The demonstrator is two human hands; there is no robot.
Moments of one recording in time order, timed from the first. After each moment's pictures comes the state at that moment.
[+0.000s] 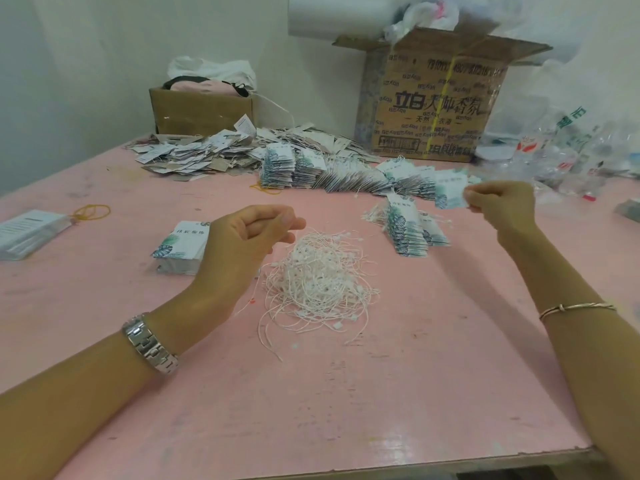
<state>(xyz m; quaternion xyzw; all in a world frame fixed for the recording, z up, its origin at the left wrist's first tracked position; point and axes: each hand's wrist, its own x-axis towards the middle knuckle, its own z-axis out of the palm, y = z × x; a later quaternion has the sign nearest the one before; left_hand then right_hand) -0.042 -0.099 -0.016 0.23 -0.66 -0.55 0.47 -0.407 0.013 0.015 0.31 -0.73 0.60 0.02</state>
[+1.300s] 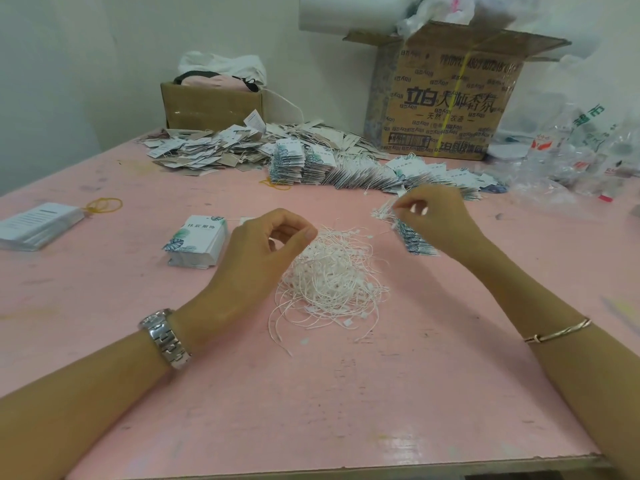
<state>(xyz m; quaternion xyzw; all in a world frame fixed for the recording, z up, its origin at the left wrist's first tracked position) -0.040 -0.104 -0.031 0.24 -0.78 -0.40 0.43 -0.303 -0.016 0.012 0.58 -0.74 0.33 0.11</state>
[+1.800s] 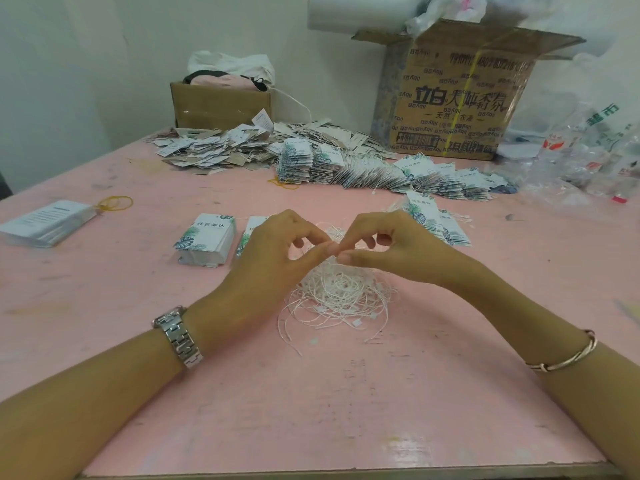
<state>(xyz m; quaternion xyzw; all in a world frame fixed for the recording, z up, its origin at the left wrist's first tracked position) -0.037 -0.096 -0.028 0.23 -0.84 -0.32 0.38 -0.236 -0.012 0.003 0.73 -0.58 0.33 -0.14</state>
